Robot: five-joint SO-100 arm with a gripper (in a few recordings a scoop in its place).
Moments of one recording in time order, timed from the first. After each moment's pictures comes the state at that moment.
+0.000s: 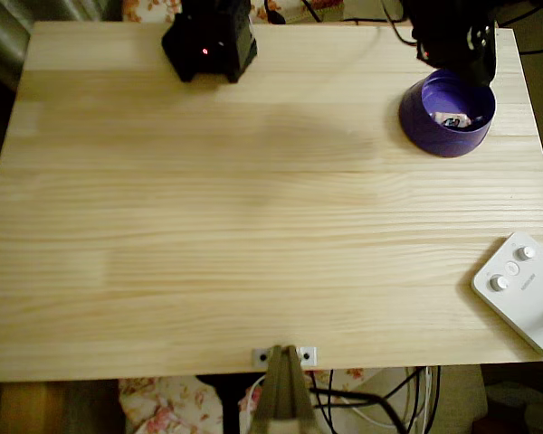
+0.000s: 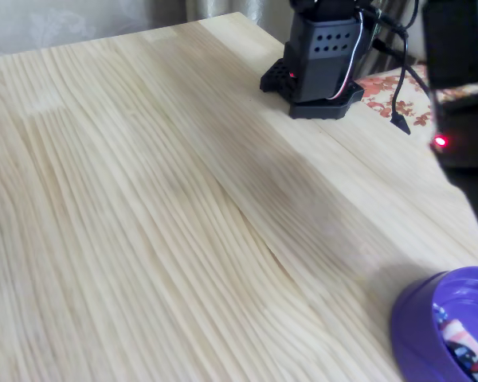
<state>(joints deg) -64.5 106.1 114.8 29.0 12.7</state>
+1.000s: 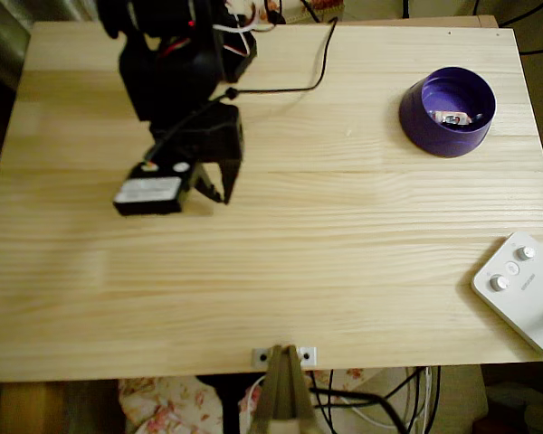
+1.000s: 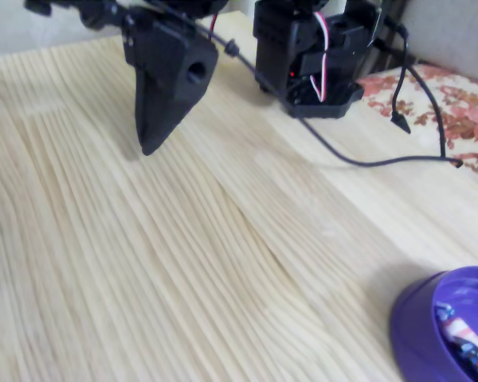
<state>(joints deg) -1.2 131.9 154.4 32.5 8.9</state>
